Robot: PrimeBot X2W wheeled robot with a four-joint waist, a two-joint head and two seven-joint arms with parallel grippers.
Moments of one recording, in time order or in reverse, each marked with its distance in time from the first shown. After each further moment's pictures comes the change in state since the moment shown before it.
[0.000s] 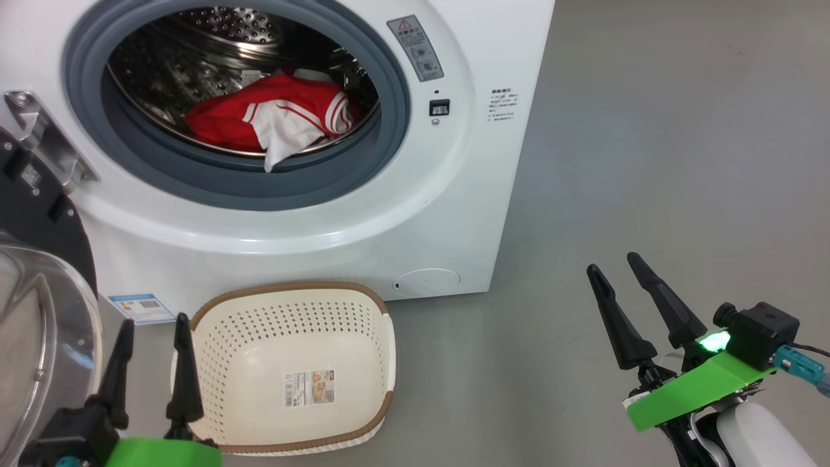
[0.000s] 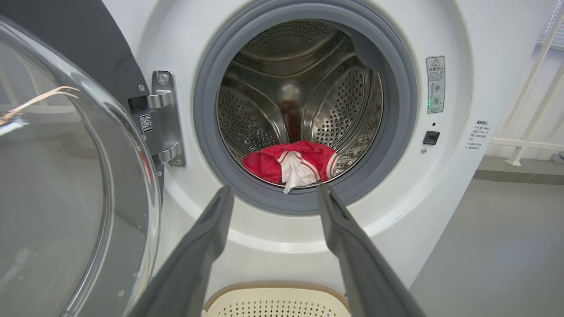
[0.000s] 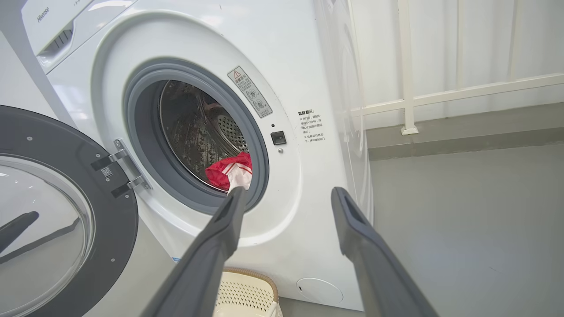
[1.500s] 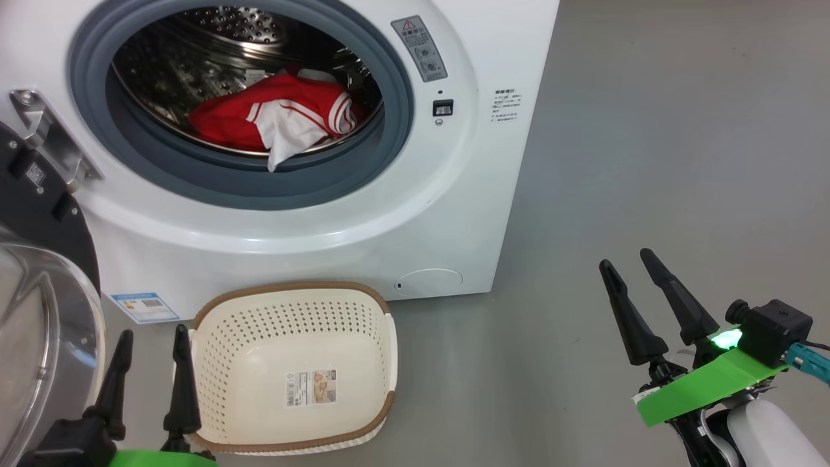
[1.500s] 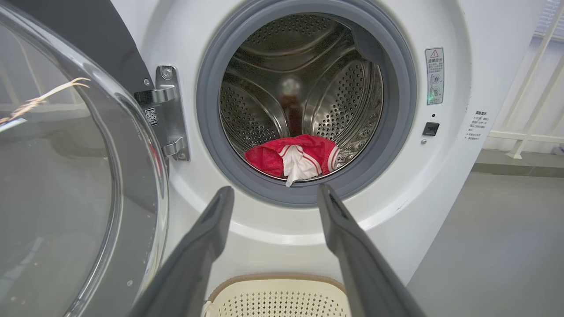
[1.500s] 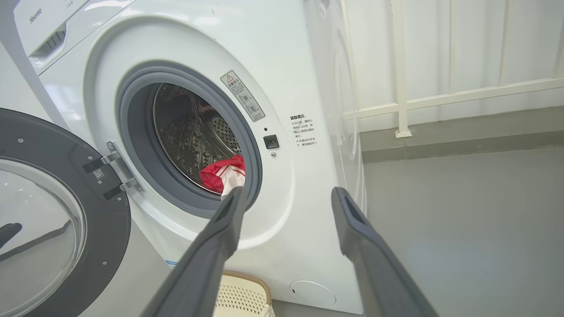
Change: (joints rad) left arm 0.034 -0.010 0.024 -0.017 0.025 -0.029 0.000; right arm 0.000 -0.010 -0.024 0.002 -0.002 0.000 0.000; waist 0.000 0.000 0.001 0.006
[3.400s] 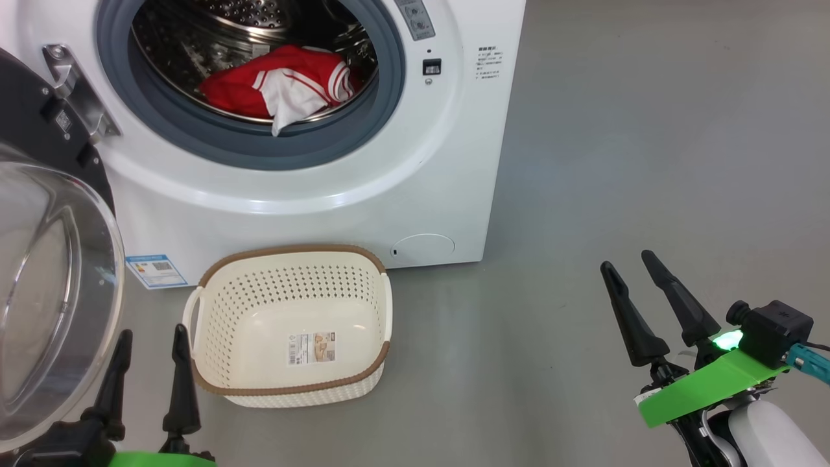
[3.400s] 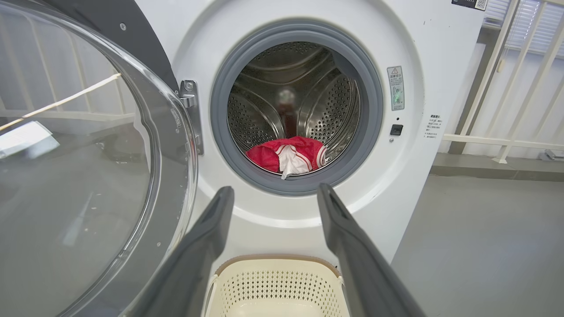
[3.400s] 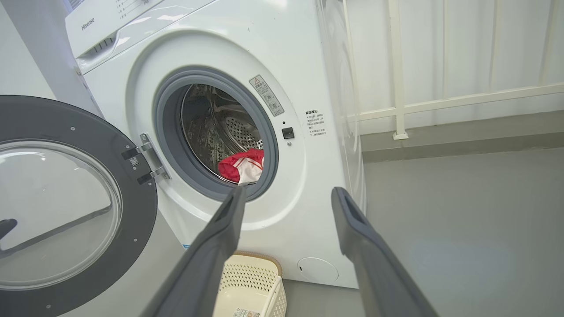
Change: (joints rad) left arm 0.005 -0.013 0.017 -0.011 0.012 -0.016 0.000; right arm 0.002 -0.005 0.001 0.004 0.000 0.000 0.000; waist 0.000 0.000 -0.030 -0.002
